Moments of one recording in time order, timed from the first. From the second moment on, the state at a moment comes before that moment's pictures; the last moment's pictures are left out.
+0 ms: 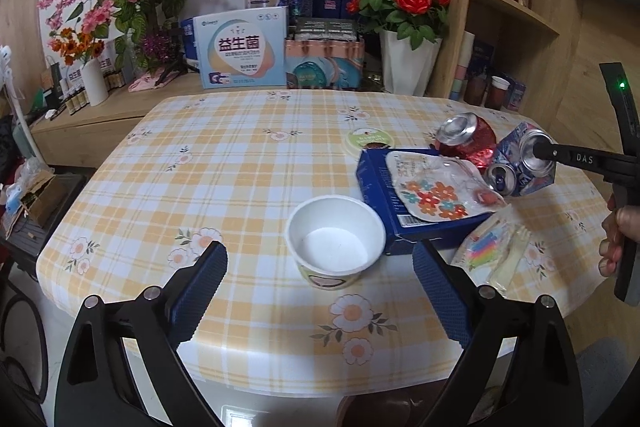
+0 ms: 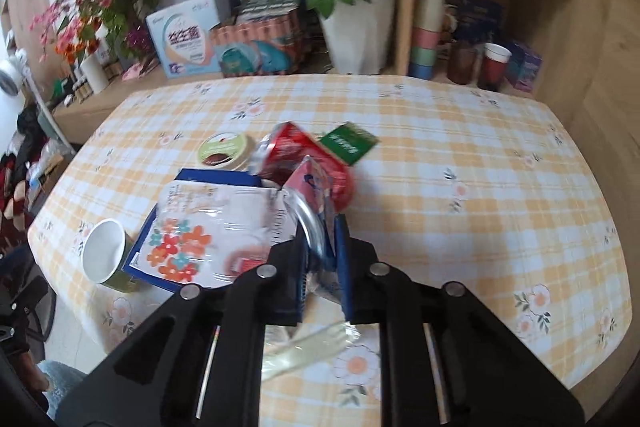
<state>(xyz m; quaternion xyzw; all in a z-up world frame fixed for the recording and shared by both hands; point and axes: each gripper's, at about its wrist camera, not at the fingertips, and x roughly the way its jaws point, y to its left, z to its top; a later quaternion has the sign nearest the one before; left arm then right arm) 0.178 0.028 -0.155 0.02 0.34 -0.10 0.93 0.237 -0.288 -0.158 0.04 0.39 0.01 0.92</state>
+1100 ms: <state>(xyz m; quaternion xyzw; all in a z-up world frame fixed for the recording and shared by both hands) 0.230 -0.093 -0.206 0.03 0.44 -0.33 0.83 0.140 -0.352 -0.143 0.12 0.34 -0.01 0.93</state>
